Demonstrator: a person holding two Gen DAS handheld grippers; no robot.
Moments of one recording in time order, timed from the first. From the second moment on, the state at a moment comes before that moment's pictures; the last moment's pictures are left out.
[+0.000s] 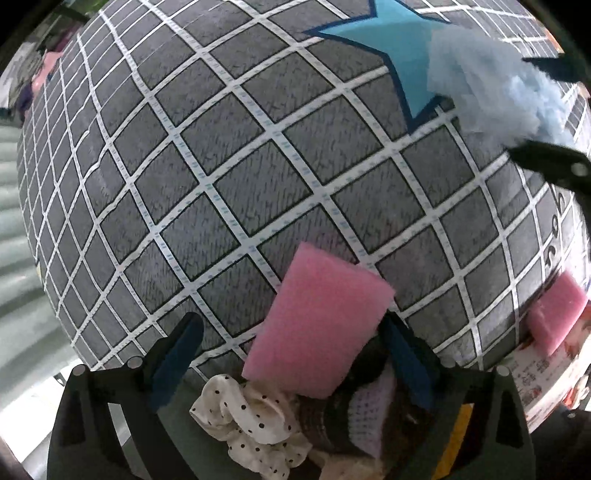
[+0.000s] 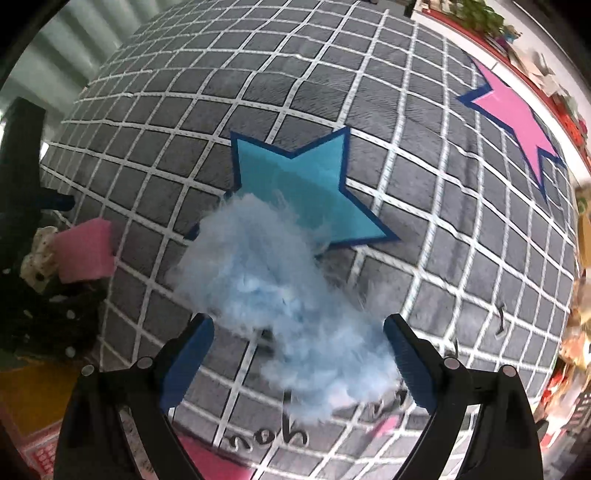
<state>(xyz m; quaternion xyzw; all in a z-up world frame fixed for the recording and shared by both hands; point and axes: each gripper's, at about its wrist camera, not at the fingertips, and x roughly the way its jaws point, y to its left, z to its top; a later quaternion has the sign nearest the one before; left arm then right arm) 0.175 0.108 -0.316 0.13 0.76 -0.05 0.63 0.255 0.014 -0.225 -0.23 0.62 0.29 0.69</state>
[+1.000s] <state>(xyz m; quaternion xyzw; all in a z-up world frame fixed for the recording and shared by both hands) 0.168 0.162 -0.261 0.08 0.71 -0.01 0.70 0.287 -0.042 -0.260 -0.07 0.69 0.26 0.67</state>
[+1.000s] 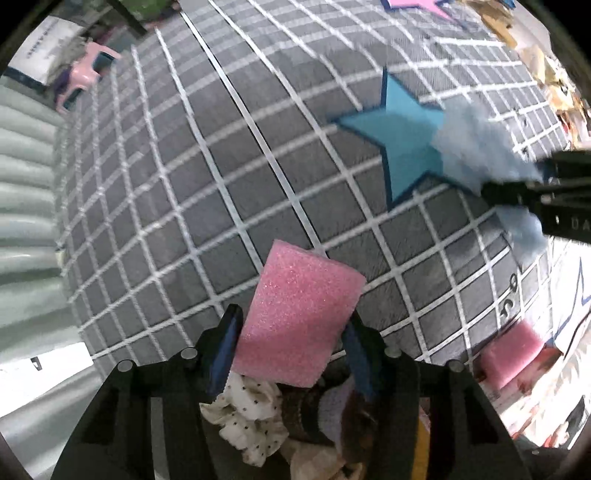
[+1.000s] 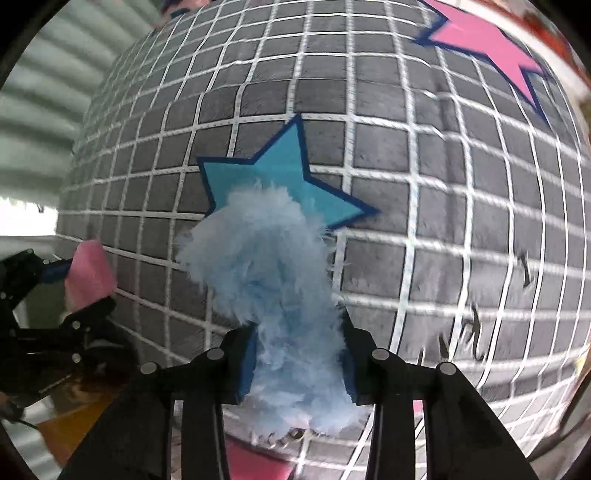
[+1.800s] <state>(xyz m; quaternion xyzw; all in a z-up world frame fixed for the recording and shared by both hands) 0.112 0.118 -0.126 0.02 0.61 0.02 0.79 0.177 -0.118 -0.167 0.07 0.67 0.25 0.69</state>
